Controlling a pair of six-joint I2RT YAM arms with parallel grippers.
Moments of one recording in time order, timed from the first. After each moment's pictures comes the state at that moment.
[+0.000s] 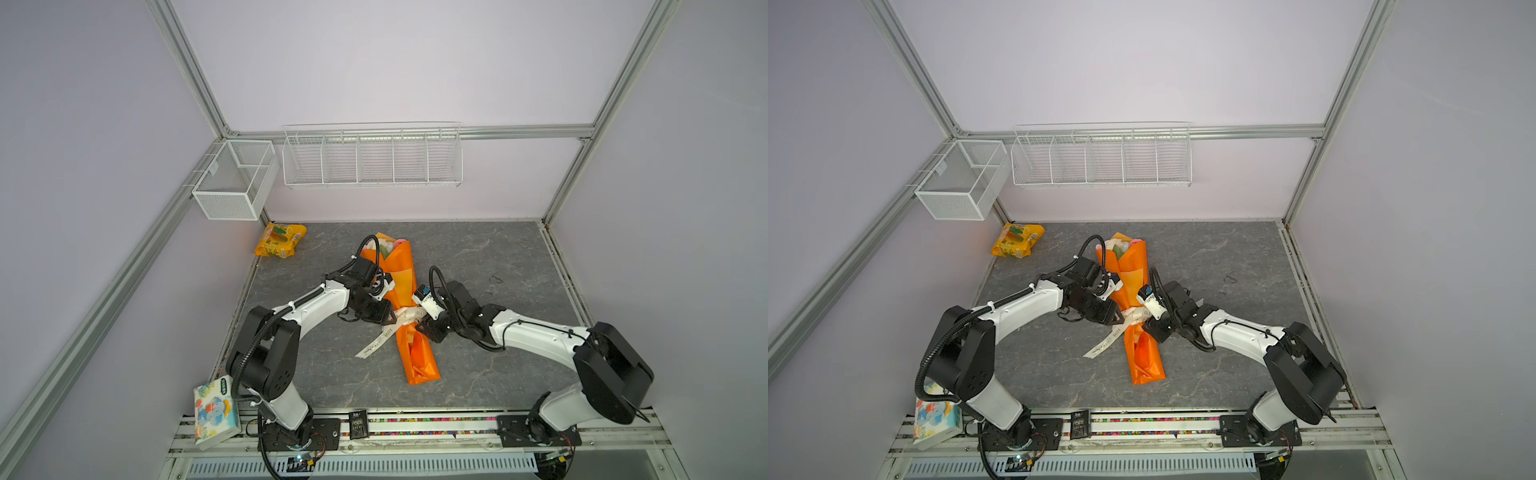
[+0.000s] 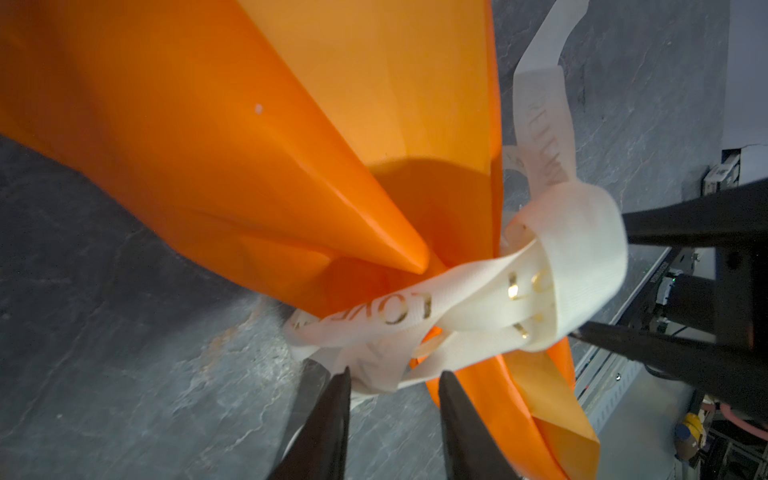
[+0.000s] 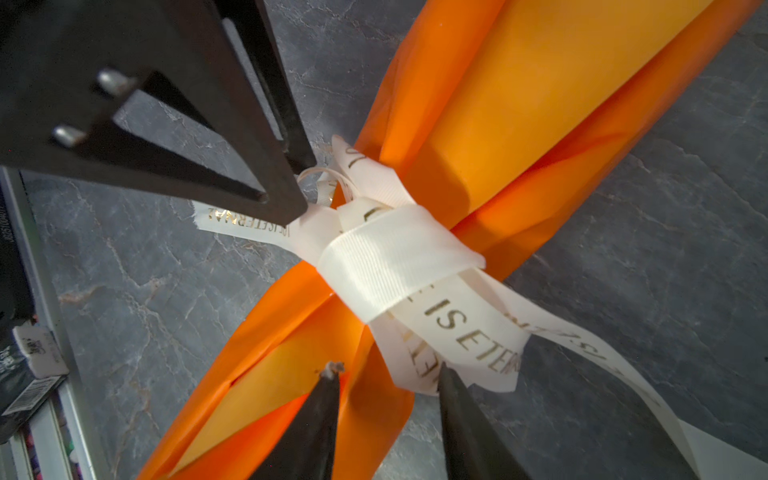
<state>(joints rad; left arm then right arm) -0.53 1.67 1.10 -0.67 0.49 -0.12 0.76 1.53 0.84 -0.18 -0.23 0.02</state>
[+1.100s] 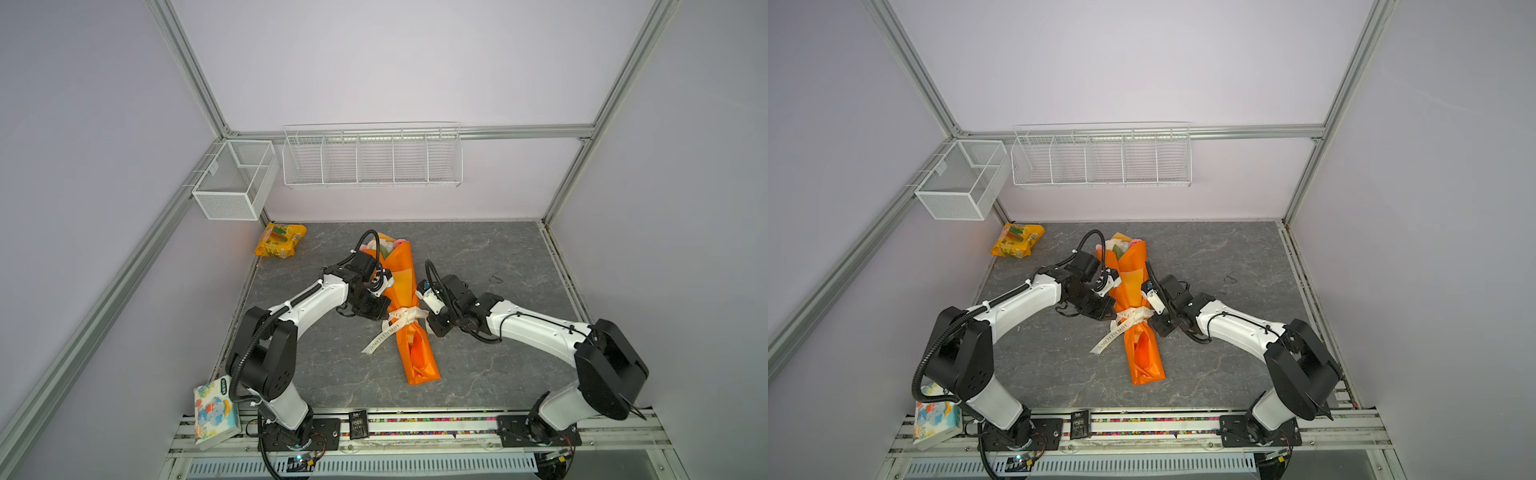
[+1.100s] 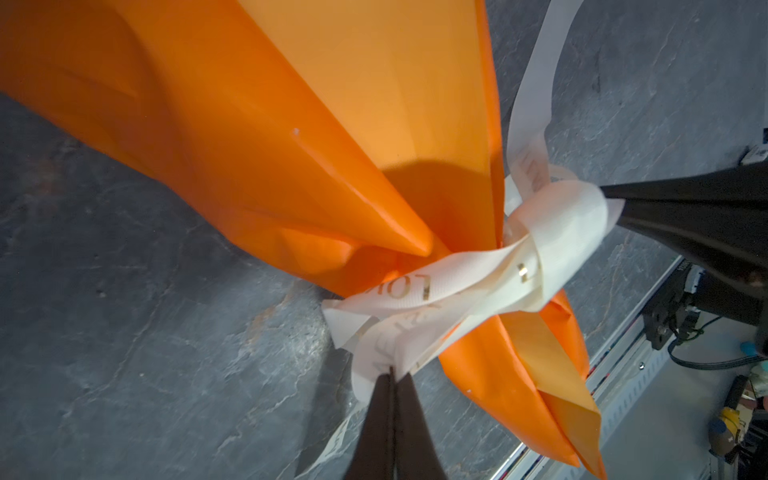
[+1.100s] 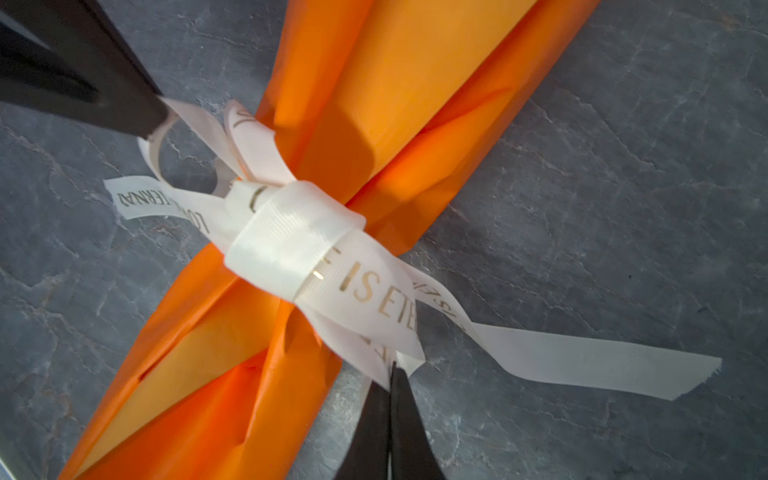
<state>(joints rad) -0.51 1.65 1.17 -0.78 0.43 -0.05 0.76 1.54 0.98 -0.45 -0.05 0.02</state>
